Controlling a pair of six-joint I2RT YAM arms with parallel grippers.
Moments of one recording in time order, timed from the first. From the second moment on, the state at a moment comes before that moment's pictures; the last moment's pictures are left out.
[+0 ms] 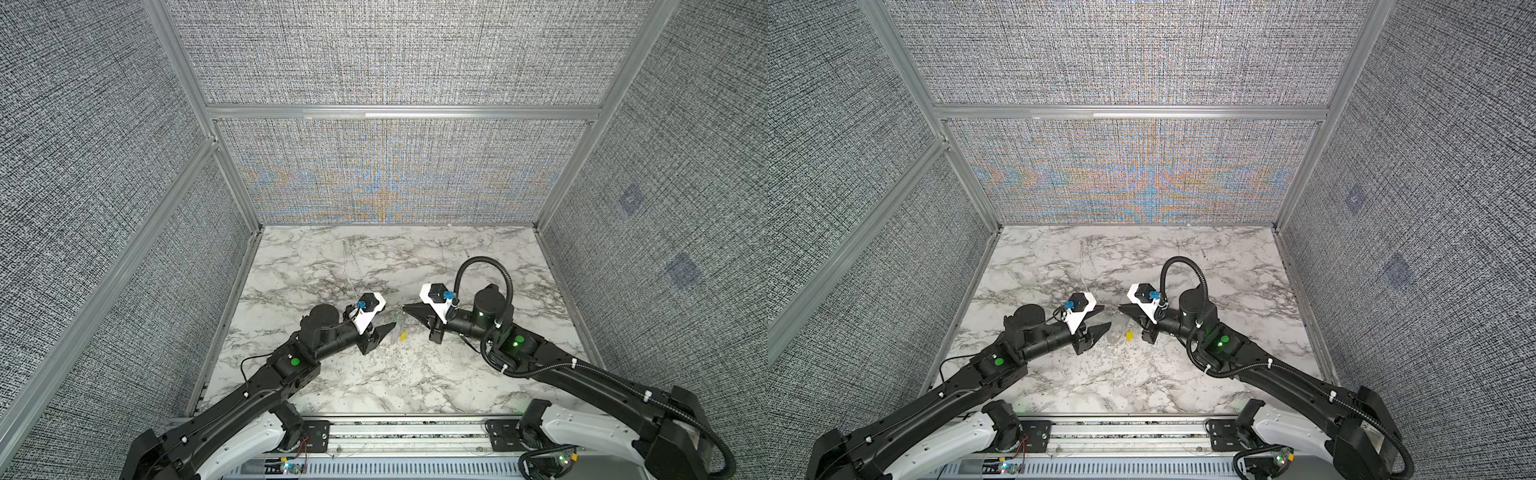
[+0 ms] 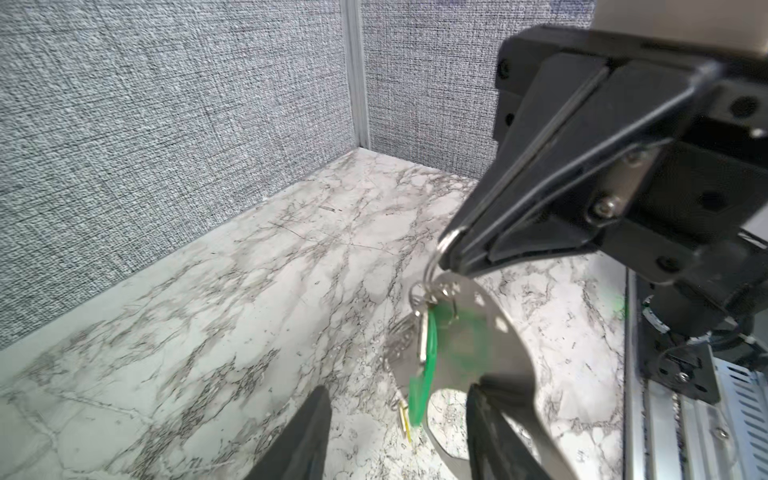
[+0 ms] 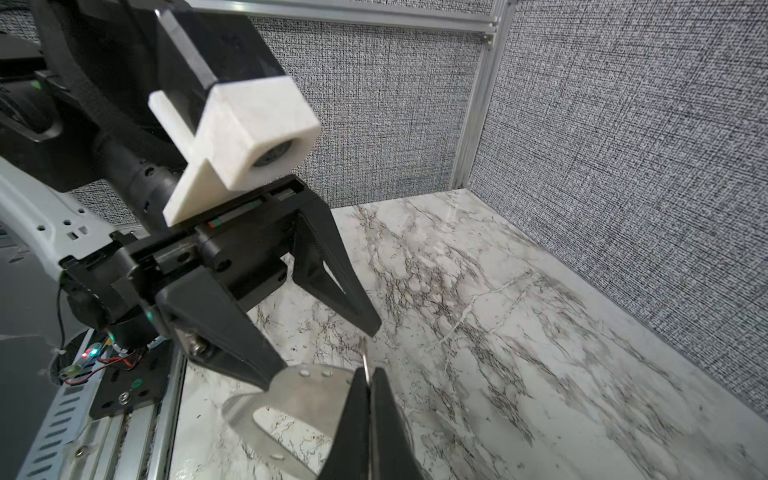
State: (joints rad) left arm -0.77 0.85 0.54 0.06 0.28 0.07; right arm 0.84 1.07 0.71 0.21 -0.31 -0.11
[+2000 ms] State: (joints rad) left arm -0.81 1.00 0.49 0.27 0.42 0.02; right arm 0.76 1.00 0.54 0.39 -0.53 -0.09
